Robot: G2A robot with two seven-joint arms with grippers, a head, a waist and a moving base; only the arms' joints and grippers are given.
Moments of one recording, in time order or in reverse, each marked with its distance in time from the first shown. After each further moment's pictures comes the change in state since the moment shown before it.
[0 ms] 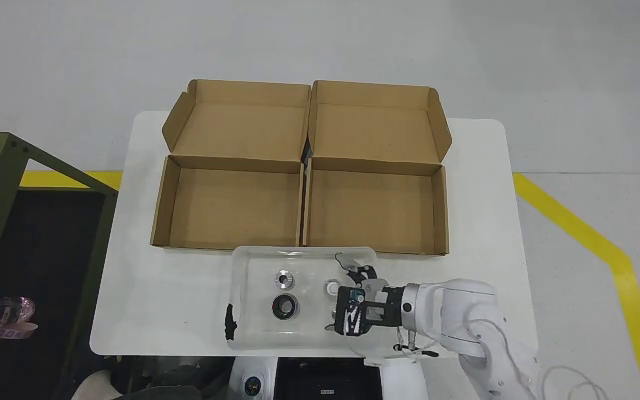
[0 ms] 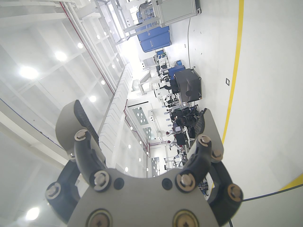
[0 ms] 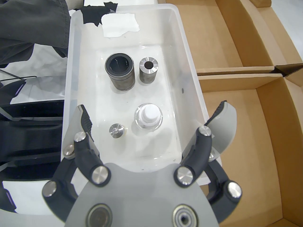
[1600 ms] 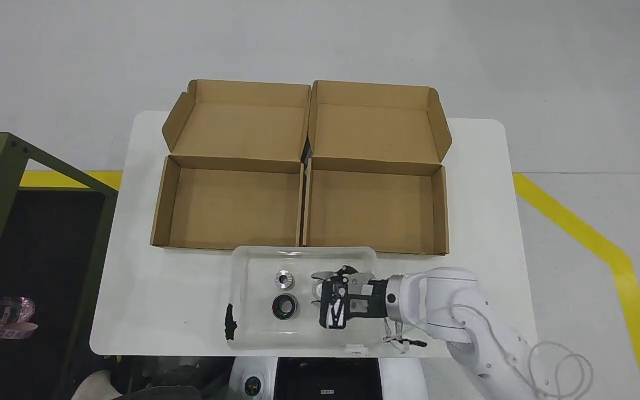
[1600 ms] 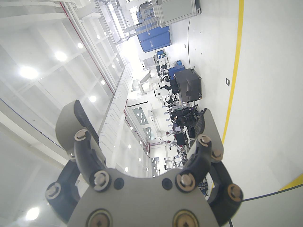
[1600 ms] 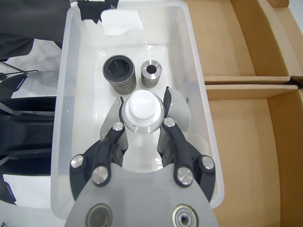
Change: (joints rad) left arm 0.000 0.000 0.000 0.000 0.000 0.000 0.000; right arm 0.137 0.032 -0.113 0.048 0.081 0.042 0.023
